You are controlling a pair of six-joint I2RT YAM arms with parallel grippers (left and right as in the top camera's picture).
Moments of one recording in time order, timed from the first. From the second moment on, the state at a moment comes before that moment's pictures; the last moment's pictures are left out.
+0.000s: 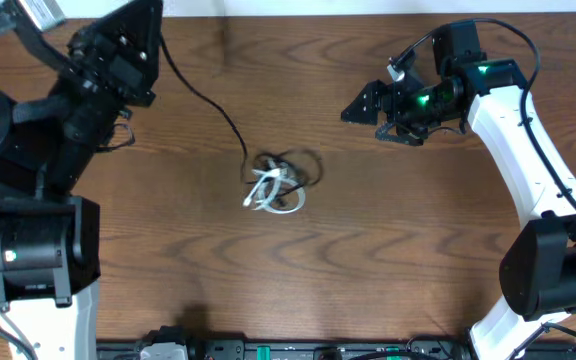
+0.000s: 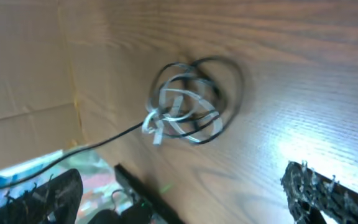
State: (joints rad) left arm 0.04 1.11 1.55 -0.27 0.56 -0.81; right arm 0.17 1.85 1.60 -0.99 -0.78 0.35
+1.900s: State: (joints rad) left arm -0.02 1.15 1.54 0.17 0.48 -1.28; right arm 0.59 2.01 1.41 -0.87 -0.24 0.62
